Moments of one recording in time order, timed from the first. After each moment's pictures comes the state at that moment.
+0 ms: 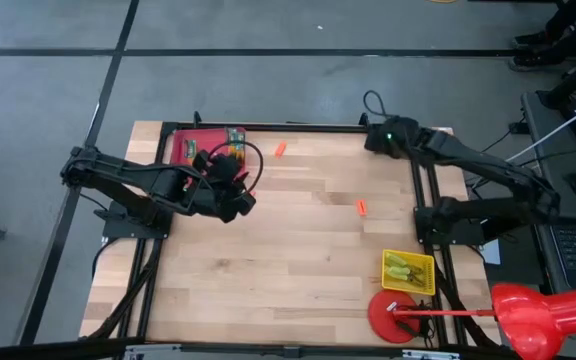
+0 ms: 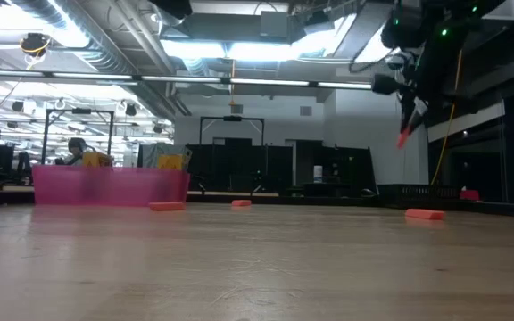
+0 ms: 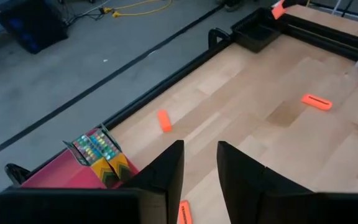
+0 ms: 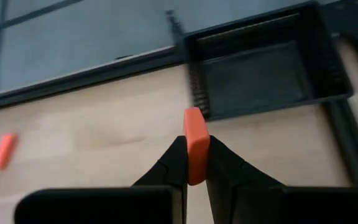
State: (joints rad) left arm -0.26 1.35 1.43 -1.10 -0.91 -0.83; right arm -0.60 1.11 0.87 -0.80 0.42 1.05
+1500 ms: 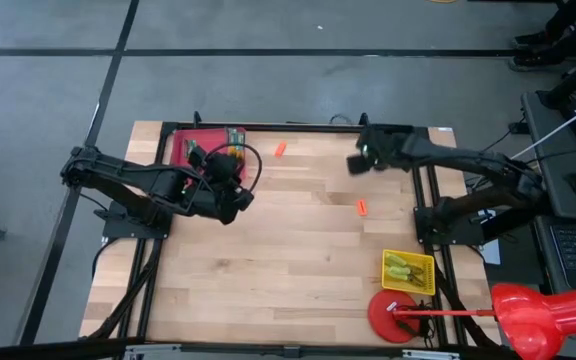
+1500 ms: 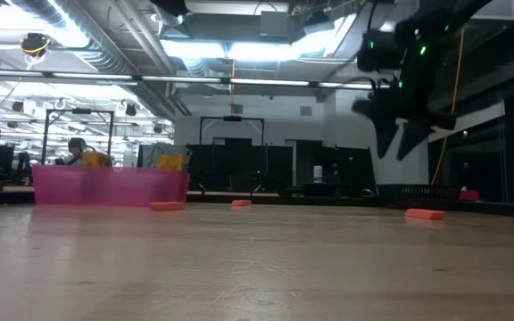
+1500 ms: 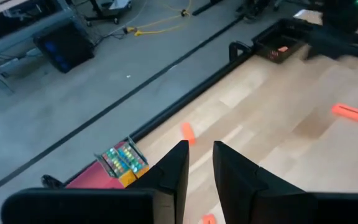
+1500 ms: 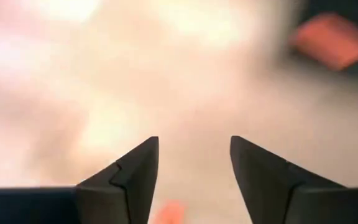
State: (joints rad) left arm -0.27 1.35 1.43 -1.15 -1.02 -0.82; right arm -0.47 1.31 0.87 -0.76 0.27 0.76
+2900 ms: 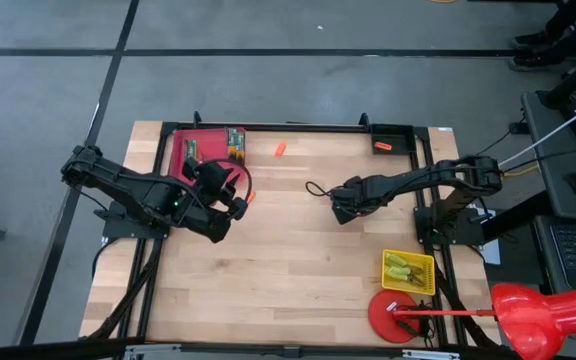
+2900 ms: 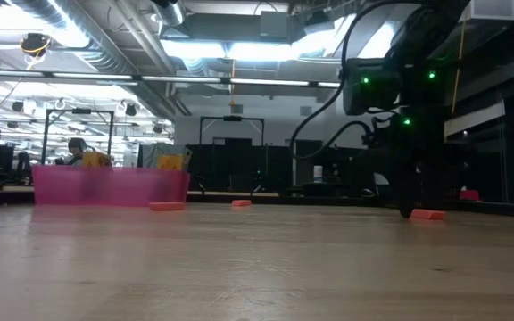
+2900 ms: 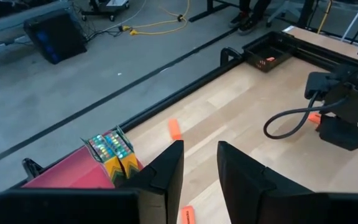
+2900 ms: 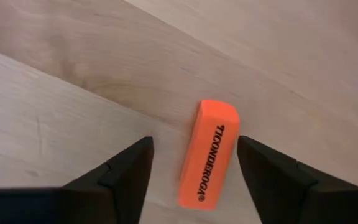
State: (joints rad) left arm -0.38 1.35 1.43 -1.25 -1.07 -1.06; right arm -0.05 1.66 0.84 -0.78 0.25 1.06
